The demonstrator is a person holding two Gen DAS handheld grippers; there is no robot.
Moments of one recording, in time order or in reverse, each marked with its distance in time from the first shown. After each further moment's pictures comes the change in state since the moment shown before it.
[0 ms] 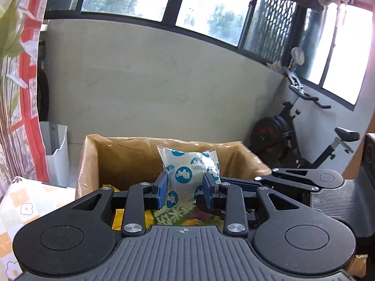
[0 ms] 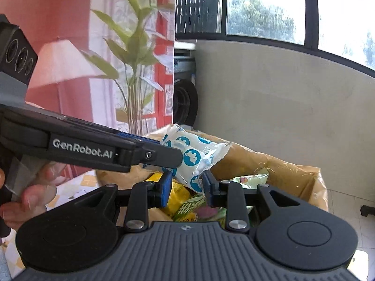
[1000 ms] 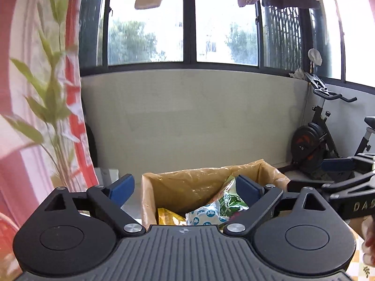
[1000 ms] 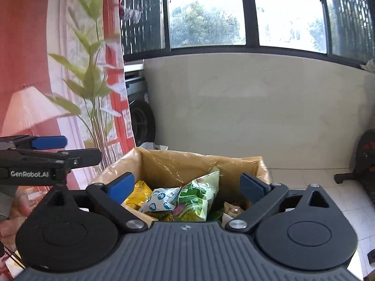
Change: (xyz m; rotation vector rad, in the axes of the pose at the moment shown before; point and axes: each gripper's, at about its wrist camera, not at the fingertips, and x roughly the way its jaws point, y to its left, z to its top) left arm -0.129 -0.048 0.019 0.188 -0.173 0.271; right arm -0.114 0.000 0.005 0.234 -0.091 -0.220
